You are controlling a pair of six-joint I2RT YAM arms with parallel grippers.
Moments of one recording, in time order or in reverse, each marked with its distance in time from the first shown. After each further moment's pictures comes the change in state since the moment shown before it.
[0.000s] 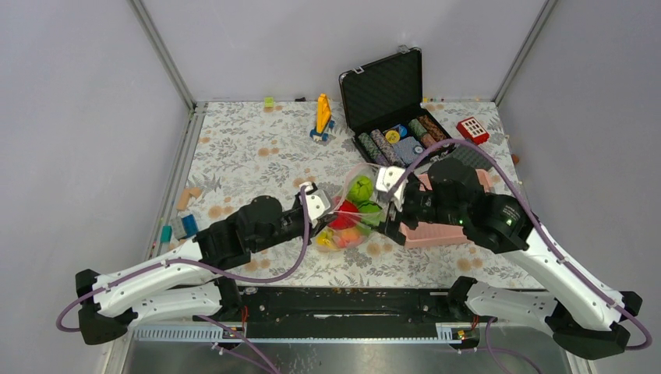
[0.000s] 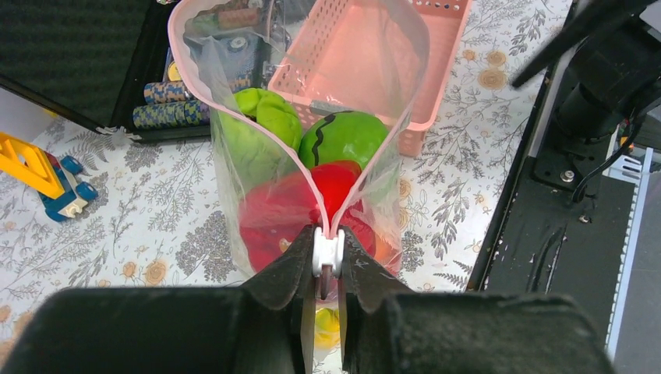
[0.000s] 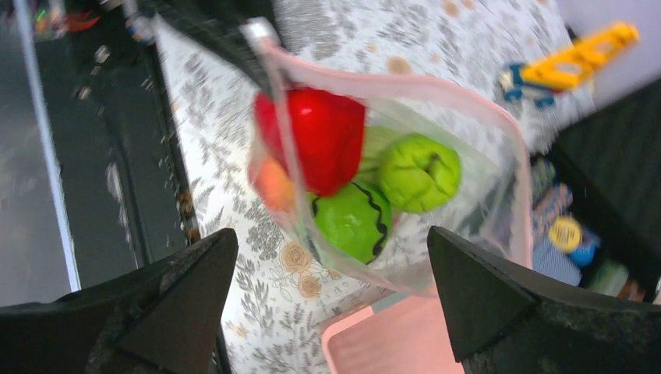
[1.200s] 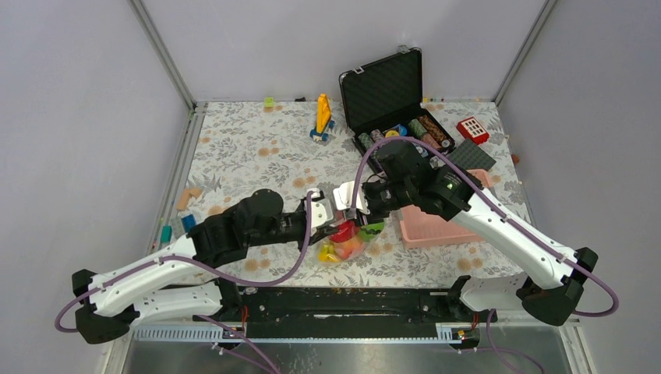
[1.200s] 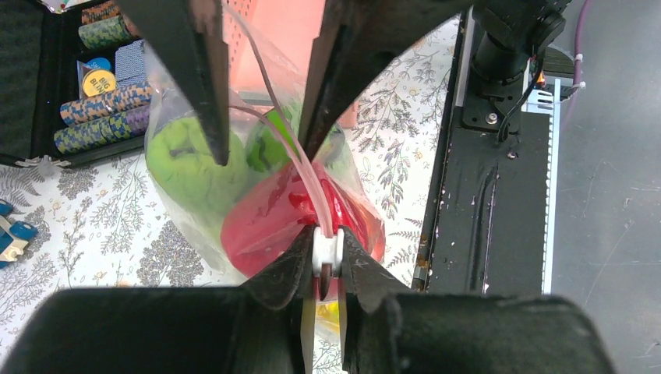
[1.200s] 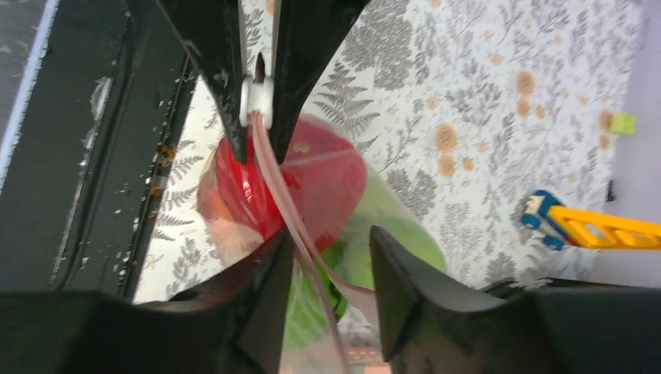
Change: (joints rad) left arm 0.008 0.031 0.115 -0.185 0.225 0.068; right arm -0.003 0.314 0.144 -0.084 -0.330 -0.583
